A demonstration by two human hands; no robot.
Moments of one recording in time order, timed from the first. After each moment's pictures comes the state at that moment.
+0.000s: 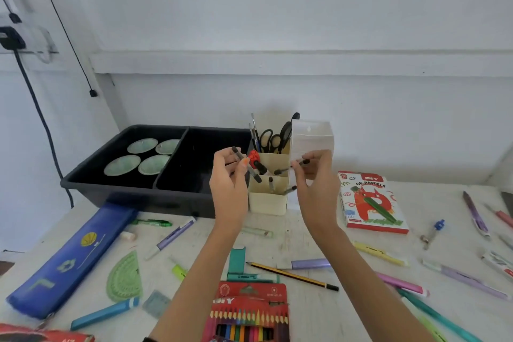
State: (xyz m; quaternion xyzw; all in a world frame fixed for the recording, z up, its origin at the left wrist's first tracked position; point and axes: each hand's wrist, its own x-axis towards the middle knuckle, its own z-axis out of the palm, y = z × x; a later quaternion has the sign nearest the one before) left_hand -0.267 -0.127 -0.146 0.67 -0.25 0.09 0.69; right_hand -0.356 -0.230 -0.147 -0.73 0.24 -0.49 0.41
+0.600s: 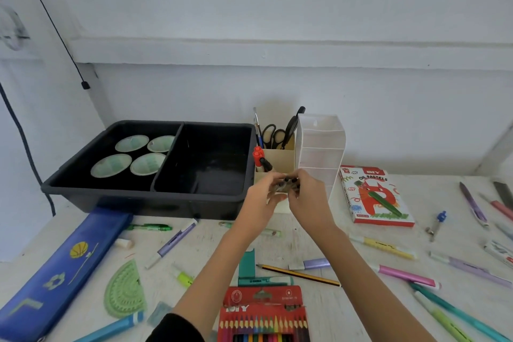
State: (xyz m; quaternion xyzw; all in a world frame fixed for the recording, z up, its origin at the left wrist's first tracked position) left_hand -0.243 -0.146 -0.200 0.71 -0.46 -0.14 0.52; right_hand -0.329 -0.225 -0.175 -0.87 0.31 -0.25 0.29
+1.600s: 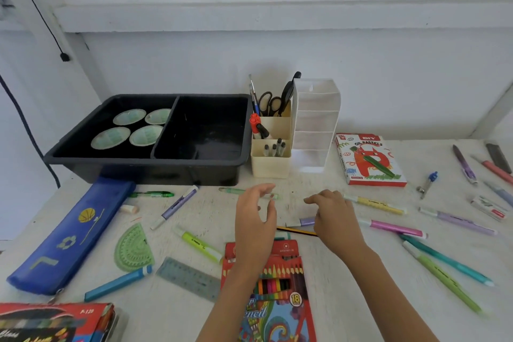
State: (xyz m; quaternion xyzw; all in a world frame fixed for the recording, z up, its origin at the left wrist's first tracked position) left_hand -0.326 -0.081 -0.237 0.76 -0.33 -0.01 0.56; right_hand -0.418 -0.205 -0.235 -0.93 0.33 -0.10 0.13
